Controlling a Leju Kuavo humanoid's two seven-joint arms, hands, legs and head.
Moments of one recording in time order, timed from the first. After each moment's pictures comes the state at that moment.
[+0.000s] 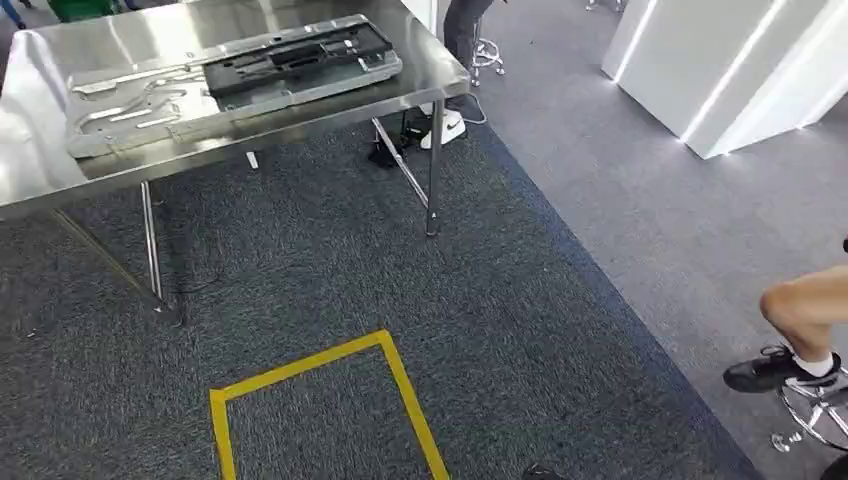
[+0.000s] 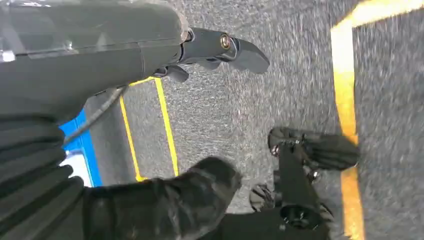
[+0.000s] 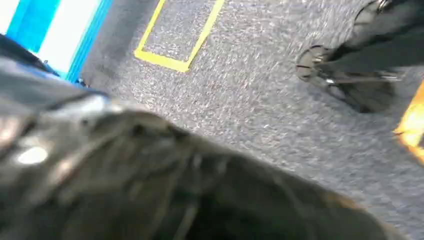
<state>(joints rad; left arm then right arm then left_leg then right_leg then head) -0.13 -0.05 0.79 -0.24 -0.54 -0.08 0.14 -0.03 -0.12 -0.05 -0.18 0.29 0.07 -0.05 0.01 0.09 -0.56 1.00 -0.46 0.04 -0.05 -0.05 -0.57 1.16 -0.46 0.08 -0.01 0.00</state>
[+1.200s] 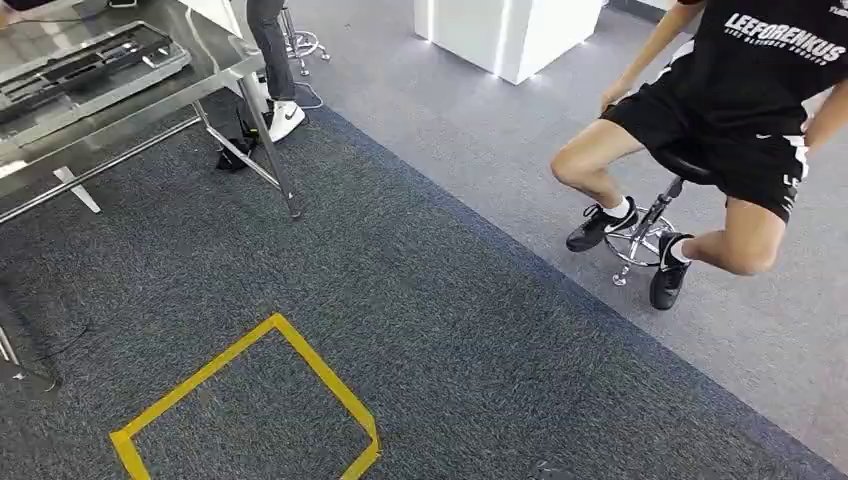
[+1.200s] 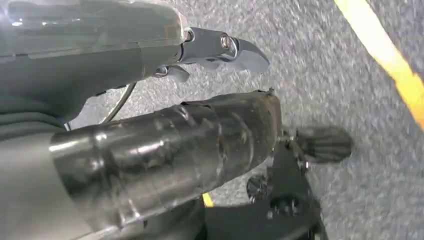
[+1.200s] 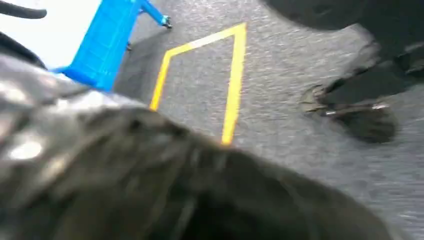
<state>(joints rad) -0.17 -0.03 0.76 -0.24 -0.53 -0.10 0.17 -0.03 -0.14 -0.12 -0.16 0.24 0.25 0.04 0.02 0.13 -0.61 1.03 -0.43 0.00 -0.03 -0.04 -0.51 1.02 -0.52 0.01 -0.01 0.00</state>
